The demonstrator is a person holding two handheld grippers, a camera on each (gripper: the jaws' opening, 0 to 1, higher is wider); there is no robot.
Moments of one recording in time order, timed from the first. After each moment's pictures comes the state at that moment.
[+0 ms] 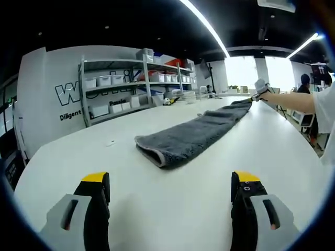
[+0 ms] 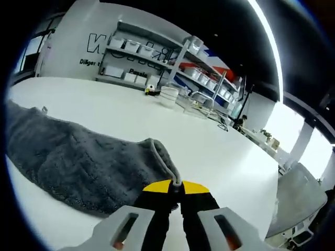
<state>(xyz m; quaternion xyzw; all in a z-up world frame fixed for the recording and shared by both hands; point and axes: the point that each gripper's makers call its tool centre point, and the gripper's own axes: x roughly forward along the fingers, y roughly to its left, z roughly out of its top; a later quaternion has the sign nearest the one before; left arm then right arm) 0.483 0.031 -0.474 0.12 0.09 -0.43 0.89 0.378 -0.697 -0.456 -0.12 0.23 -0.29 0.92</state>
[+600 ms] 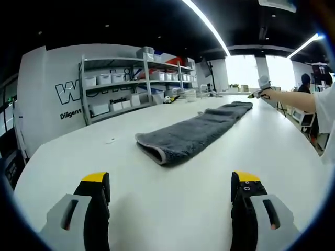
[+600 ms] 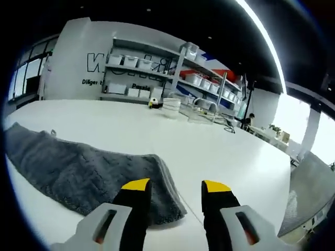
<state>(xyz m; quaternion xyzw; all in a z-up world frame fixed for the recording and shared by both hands) 0.480 0.031 -0.479 0.12 0.10 -0.43 0.89 0.374 -0.692 -0.432 -0.06 0.16 -0.26 0.95</state>
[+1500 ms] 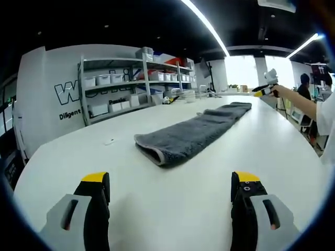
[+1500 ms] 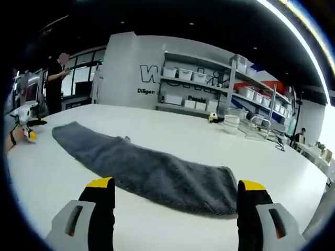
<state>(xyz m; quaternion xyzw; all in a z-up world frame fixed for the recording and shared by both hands) 0.477 0.029 -0.478 0.12 0.09 -0.43 0.89 0.359 -0.547 -0.419 -0.08 0.17 -0.02 0.98</state>
